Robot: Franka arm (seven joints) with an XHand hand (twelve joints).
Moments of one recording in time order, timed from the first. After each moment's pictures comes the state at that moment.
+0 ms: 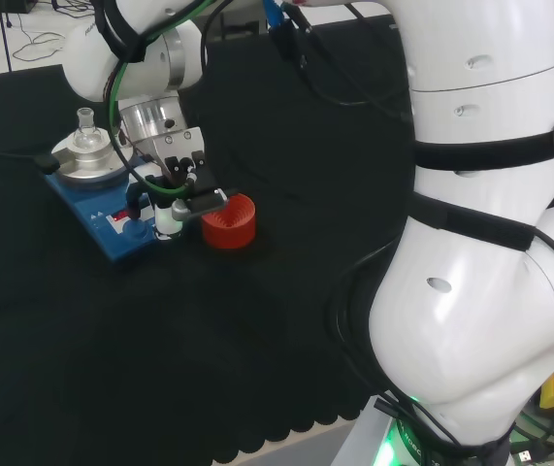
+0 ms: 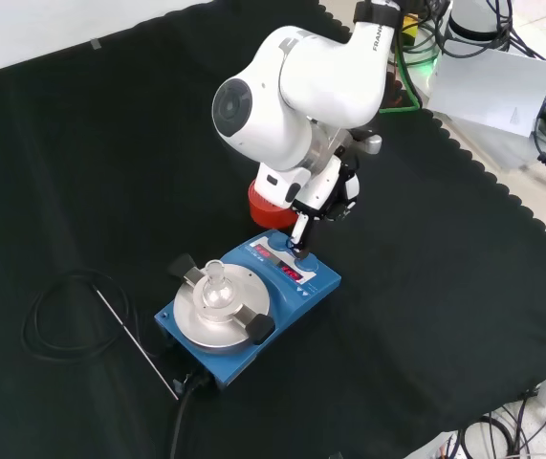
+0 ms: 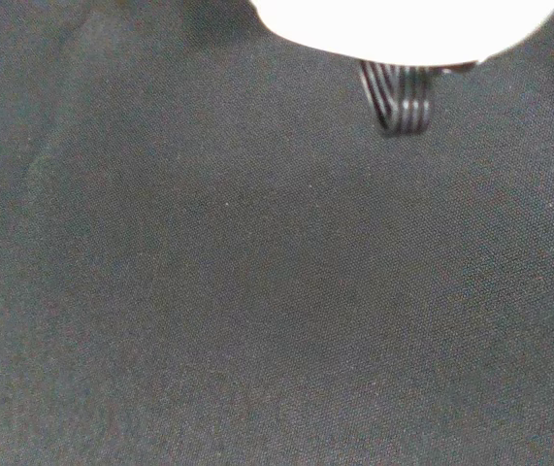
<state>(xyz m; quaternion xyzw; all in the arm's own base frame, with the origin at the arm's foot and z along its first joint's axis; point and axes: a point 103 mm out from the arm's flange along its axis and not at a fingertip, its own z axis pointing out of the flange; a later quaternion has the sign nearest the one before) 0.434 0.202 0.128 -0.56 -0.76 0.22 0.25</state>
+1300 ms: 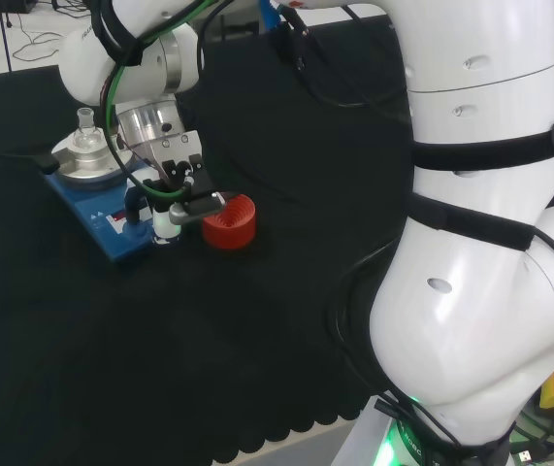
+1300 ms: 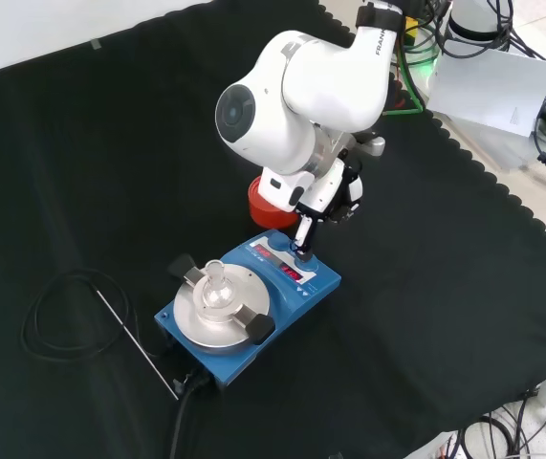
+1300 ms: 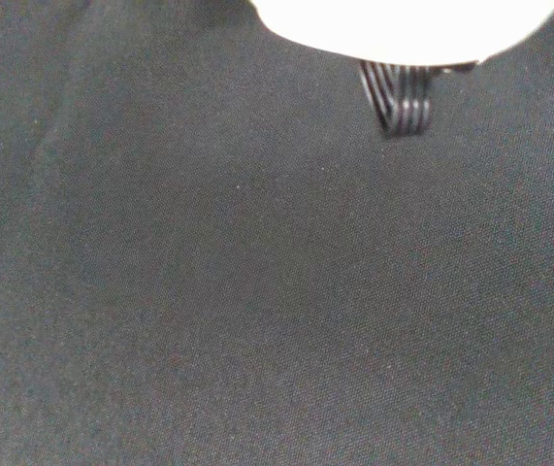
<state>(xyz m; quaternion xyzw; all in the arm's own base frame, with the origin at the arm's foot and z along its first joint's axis) 0.429 0.206 0.125 -0.56 -0.76 0.22 0.25</state>
